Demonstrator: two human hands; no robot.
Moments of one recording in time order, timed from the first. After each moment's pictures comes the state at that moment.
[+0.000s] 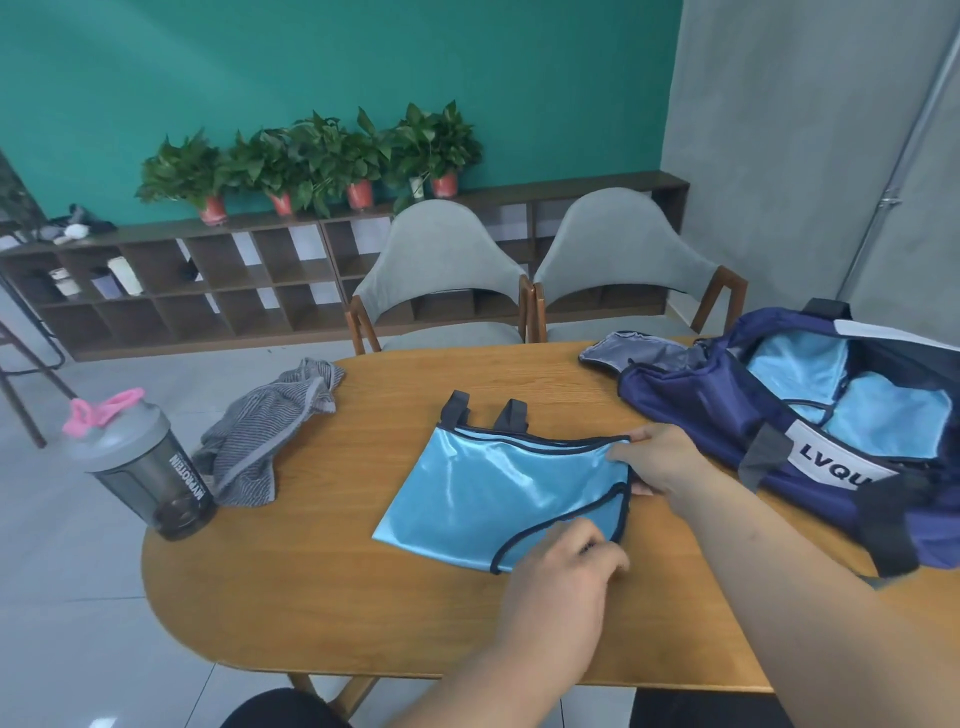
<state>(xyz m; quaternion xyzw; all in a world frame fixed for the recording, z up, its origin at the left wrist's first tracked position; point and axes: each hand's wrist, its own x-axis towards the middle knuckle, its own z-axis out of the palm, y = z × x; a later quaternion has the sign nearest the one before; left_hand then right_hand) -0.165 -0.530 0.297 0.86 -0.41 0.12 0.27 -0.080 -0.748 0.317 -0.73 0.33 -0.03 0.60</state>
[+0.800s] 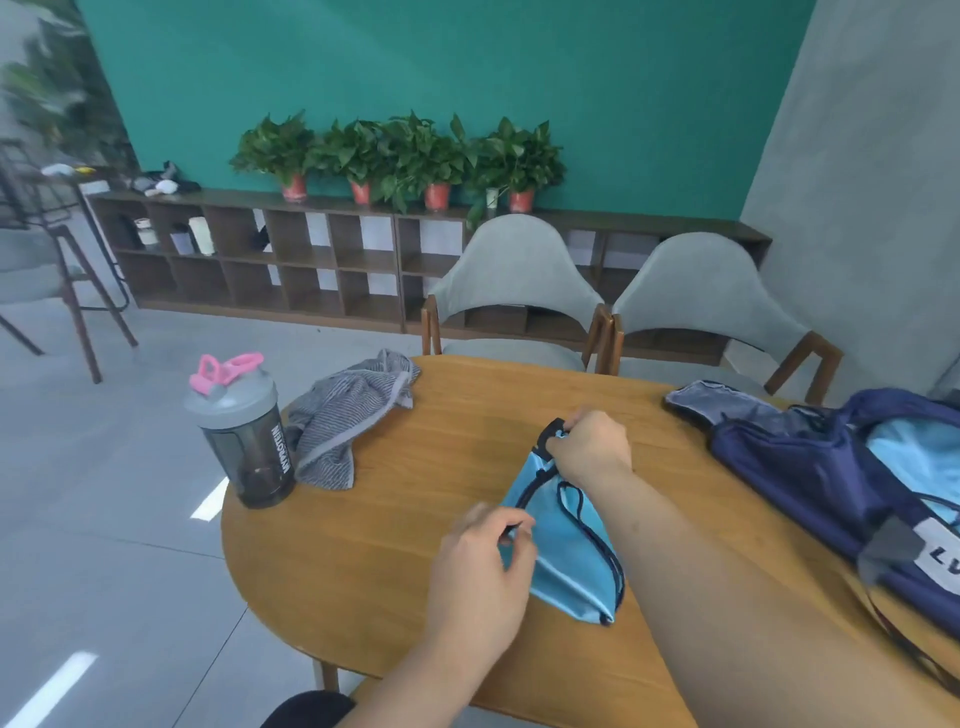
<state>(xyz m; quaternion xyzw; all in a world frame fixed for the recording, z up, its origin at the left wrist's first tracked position) -0.102 -0.397 0.309 0.86 -0.15 0.18 0.46 0.011 -0.569 0.368 -0.92 0.22 -0.06 0.31</state>
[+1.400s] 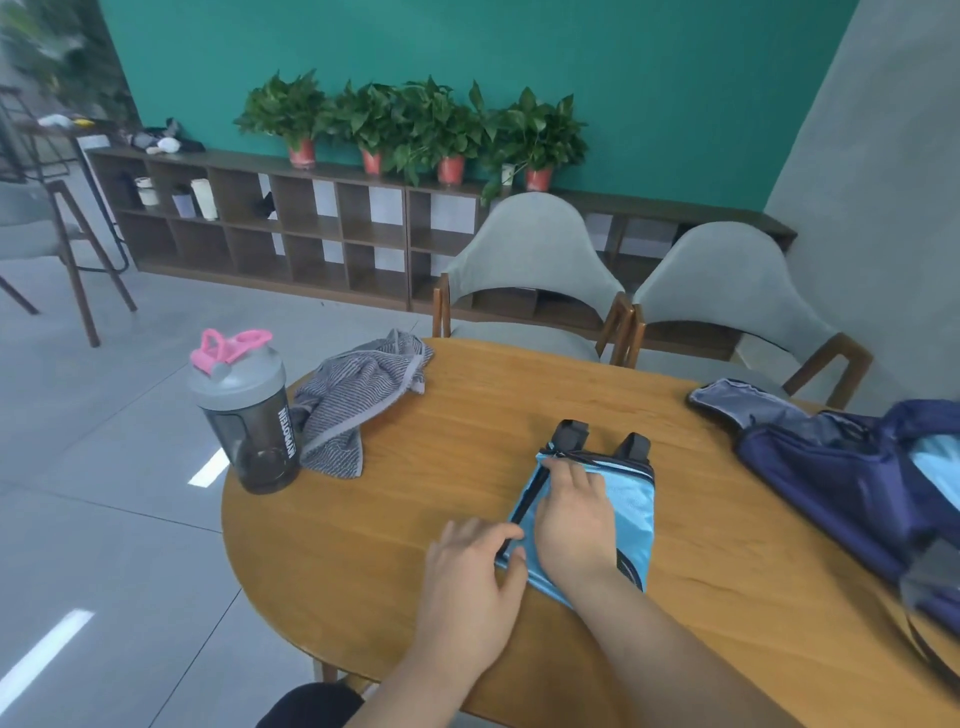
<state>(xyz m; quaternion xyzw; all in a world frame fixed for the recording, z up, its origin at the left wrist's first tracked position) -0.075 -0.371 0.259 0.91 -0.14 0.15 0.36 -0.015 -0.528 0.259 -0.97 0.08 -0.16 0.19</state>
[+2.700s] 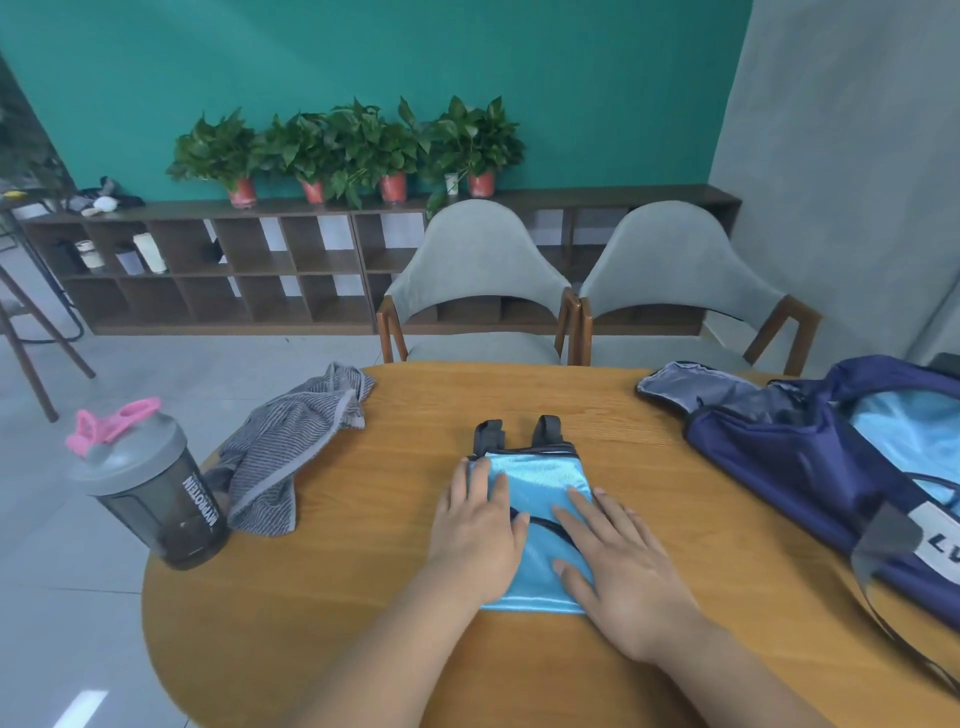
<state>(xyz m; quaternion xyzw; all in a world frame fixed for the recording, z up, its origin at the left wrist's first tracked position) 0.010 -0.457 0.286 0.98 -0.19 -0.02 0.08 -0.080 -0.646 0.269 -1.00 -0.03 -0.03 0.09</state>
